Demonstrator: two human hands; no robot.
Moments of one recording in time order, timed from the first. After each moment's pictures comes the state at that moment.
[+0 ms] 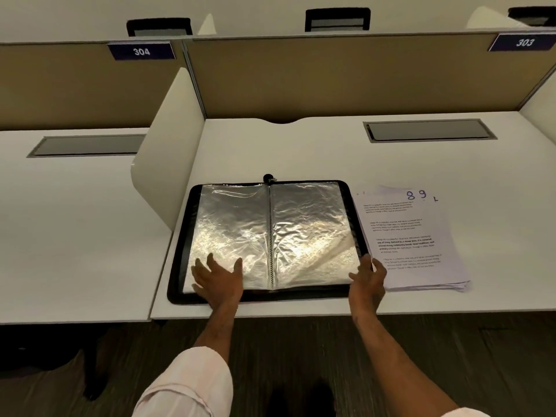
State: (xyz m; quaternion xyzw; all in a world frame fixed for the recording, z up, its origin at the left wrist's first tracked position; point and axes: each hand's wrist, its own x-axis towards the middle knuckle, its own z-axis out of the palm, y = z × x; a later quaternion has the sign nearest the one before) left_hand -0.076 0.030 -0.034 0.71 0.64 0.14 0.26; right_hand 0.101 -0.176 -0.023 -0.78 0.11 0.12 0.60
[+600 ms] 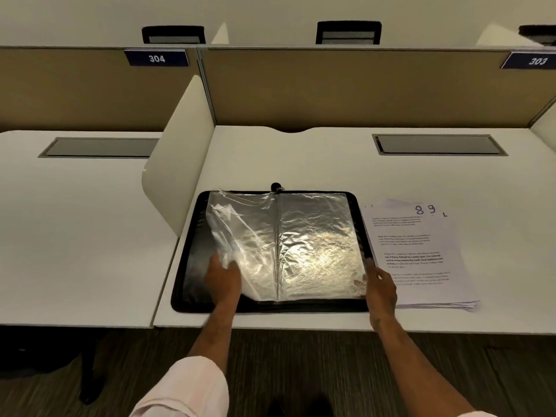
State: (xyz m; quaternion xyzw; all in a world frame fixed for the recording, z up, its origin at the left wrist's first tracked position) left_hand -0.064 0.054 -0.011 0.61 0.62 0.27 0.42; right_hand 0.138 -0.179 -0.023 -0.80 0.08 0.21 0.56
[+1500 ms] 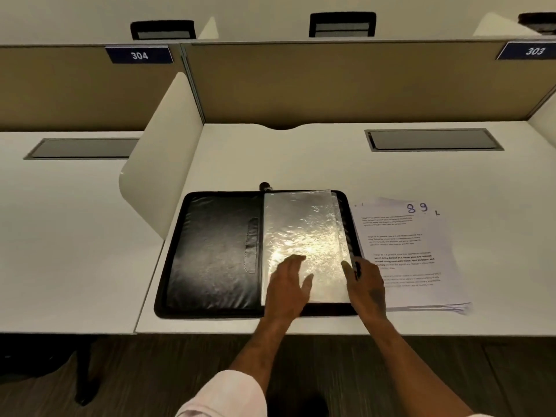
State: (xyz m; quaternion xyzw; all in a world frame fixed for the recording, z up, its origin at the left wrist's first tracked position) left_hand 0.024 -0.055 -0.022 0.88 0.30 0.16 0.33; right_hand 0.159 -0.182 -0.030 -0.90 -0.16 0.12 0.39
